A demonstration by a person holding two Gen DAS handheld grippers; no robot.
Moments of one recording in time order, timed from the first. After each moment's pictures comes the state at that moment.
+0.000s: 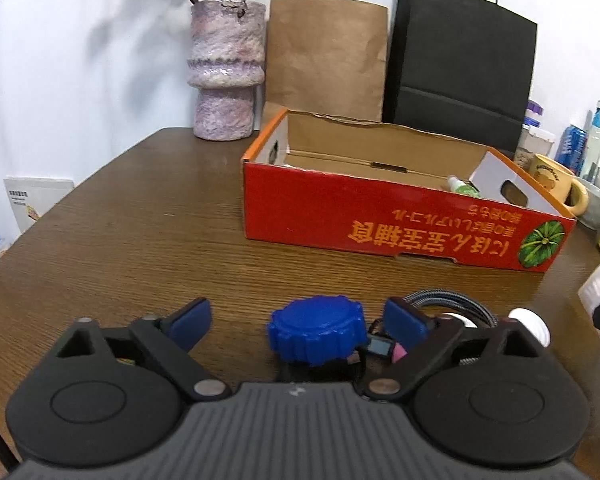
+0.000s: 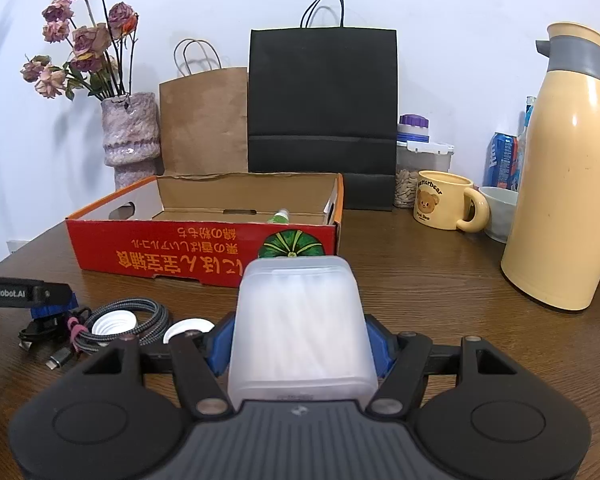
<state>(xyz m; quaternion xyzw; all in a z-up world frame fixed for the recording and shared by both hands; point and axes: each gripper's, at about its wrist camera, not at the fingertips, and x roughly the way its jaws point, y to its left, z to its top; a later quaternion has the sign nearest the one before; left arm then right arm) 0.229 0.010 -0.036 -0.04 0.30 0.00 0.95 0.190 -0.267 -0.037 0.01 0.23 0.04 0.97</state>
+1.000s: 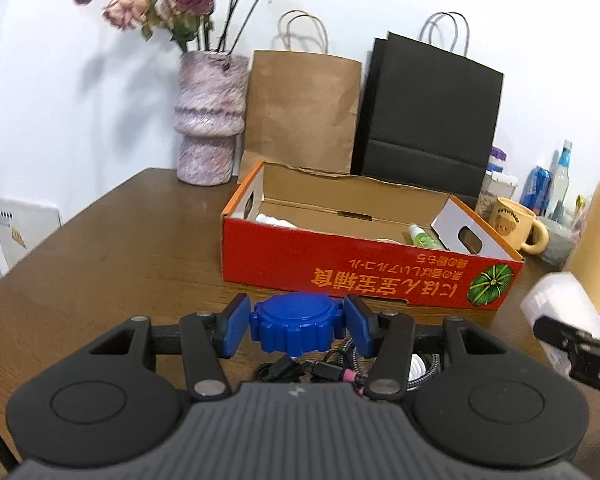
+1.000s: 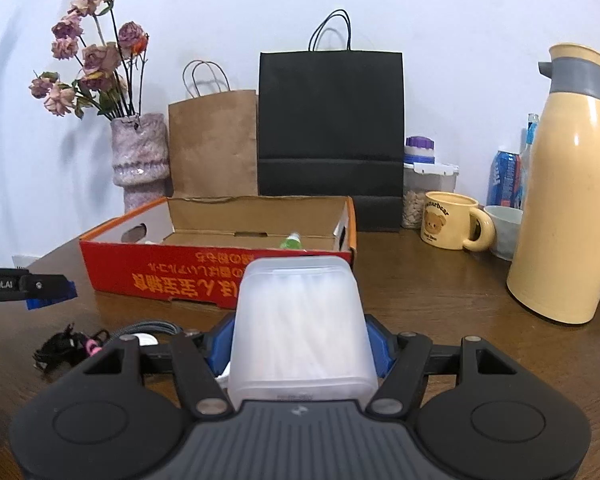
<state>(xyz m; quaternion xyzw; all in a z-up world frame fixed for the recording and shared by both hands) 0.200 0.005 -0.002 -0.06 0.24 -0.03 0.97 0.186 -0.255 -0.024 0.02 0.20 0.04 0.98</state>
